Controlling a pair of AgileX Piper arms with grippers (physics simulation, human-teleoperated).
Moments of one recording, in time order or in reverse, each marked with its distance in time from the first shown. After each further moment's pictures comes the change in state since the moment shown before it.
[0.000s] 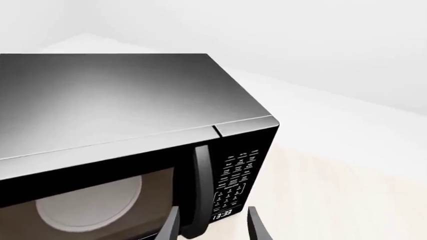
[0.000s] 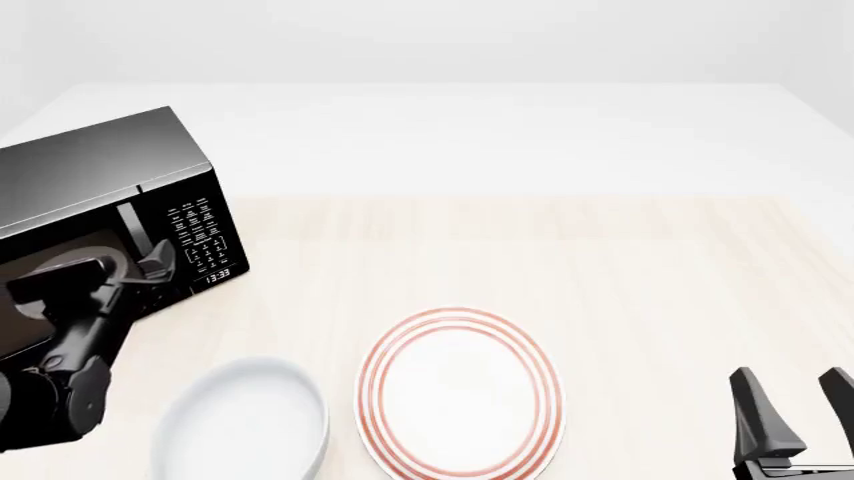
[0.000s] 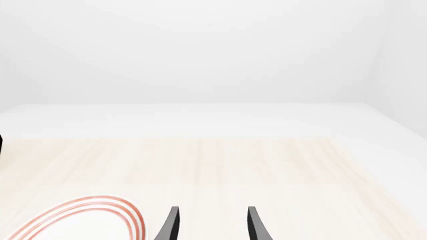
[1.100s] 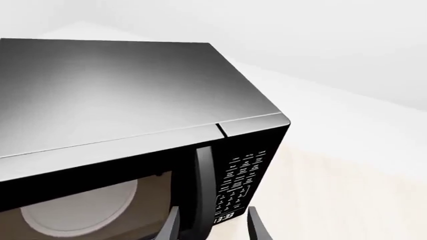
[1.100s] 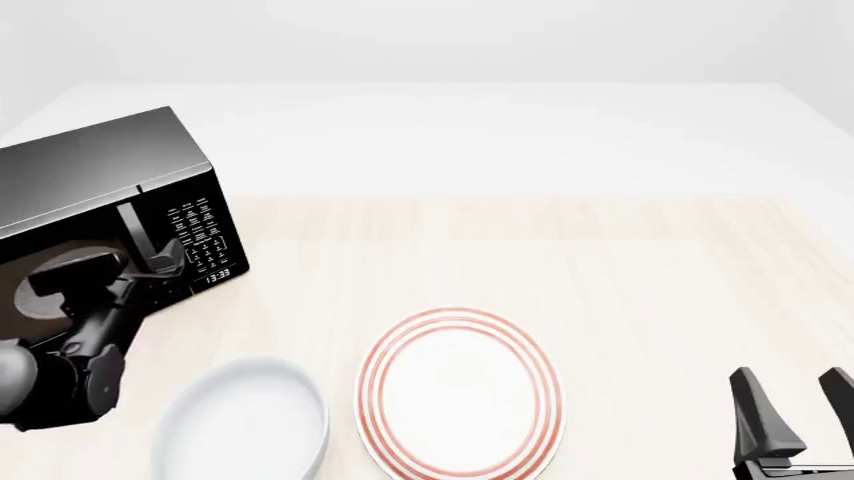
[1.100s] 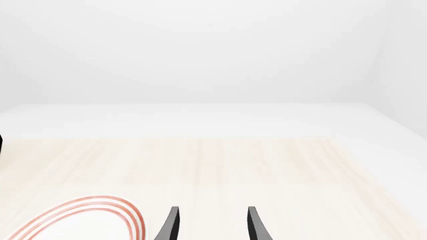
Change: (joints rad) left arm -0.001 0.115 -0.076 -0.006 -0.017; right arm 0.000 0.000 0.000 0.000 0.000
